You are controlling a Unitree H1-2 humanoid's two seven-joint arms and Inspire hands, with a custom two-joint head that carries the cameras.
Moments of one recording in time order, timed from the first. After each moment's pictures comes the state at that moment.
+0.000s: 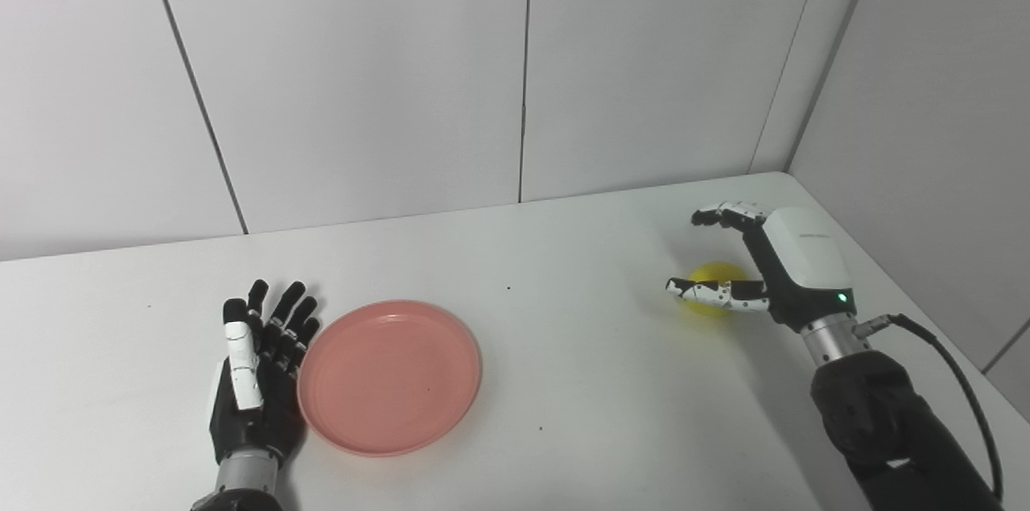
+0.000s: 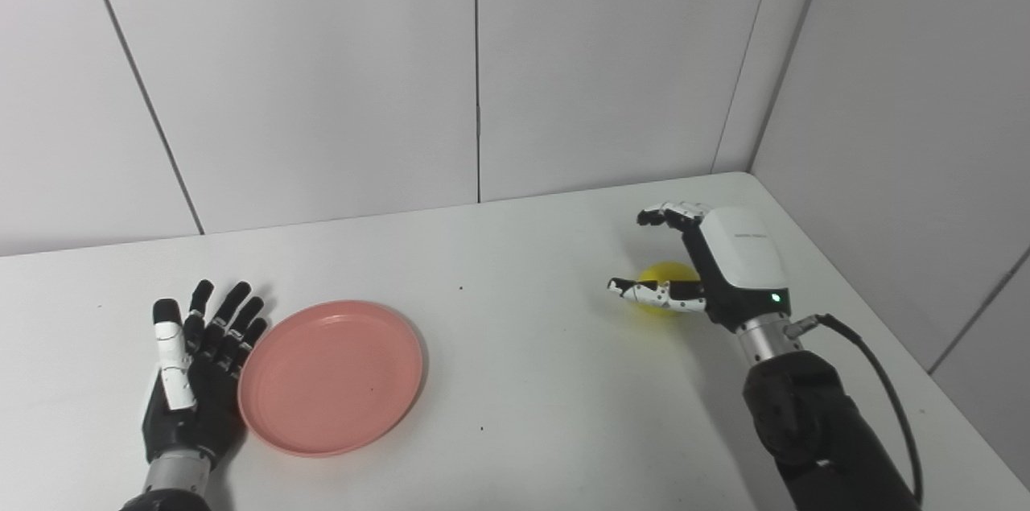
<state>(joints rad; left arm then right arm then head) -0.26 -0.11 0.12 0.12 -0.34 0.15 -0.06 -0.19 -0.52 -0.06 0.06 -0.74 -0.09 -0.17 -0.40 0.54</state>
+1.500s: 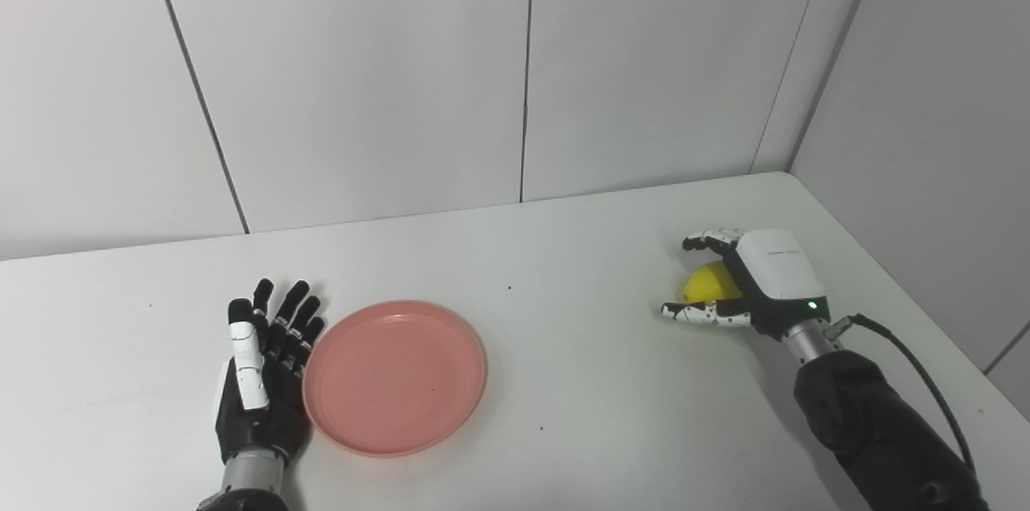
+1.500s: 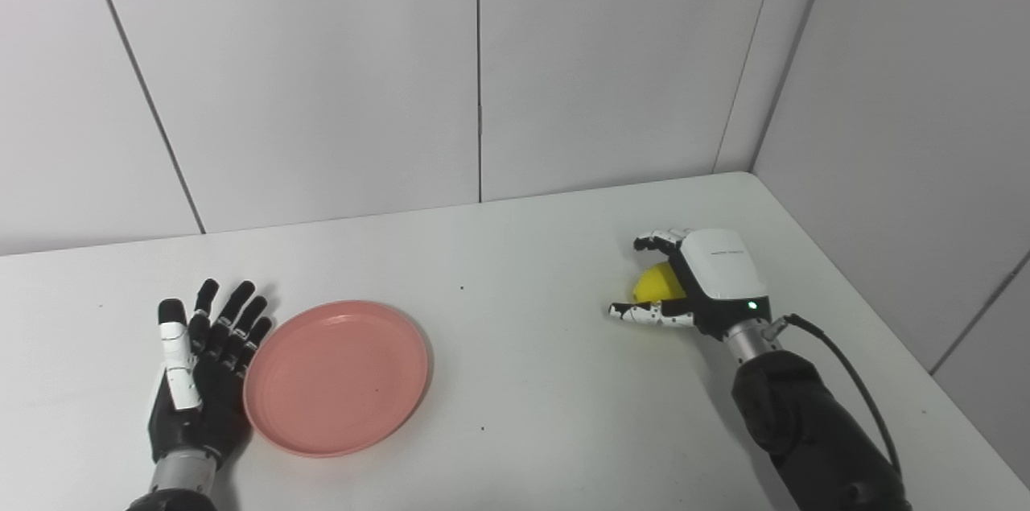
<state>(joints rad) -0.26 -0.12 0.11 0.13 -0.34 0.14 -0.06 -0.29 -0.58 0.09 0.37 -0.78 -0.12 -0.29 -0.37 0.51</state>
